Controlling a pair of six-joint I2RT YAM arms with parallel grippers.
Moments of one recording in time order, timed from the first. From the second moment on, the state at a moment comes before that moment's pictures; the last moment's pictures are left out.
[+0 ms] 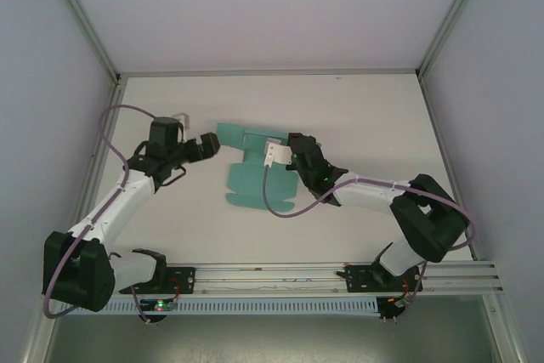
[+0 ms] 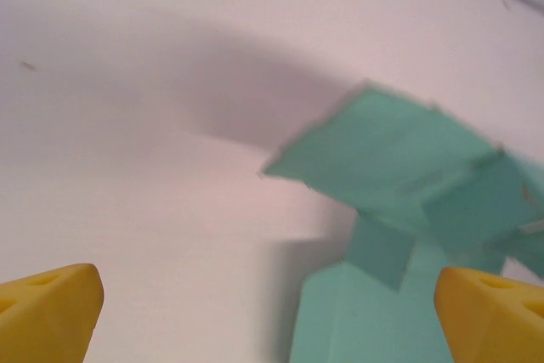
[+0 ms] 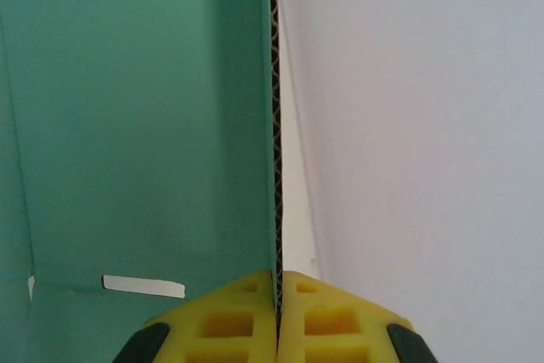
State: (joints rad) left arm -0.15 1.20 0.85 -0.36 0.19 -0.48; right arm 0.74 1.56 0.74 0.42 0.44 -1.12
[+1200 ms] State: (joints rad) left arm -0.13 1.66 1.03 -0.32 0.71 -0.23; right arm 0.76 1.69 0.72 0.64 0.48 -1.26
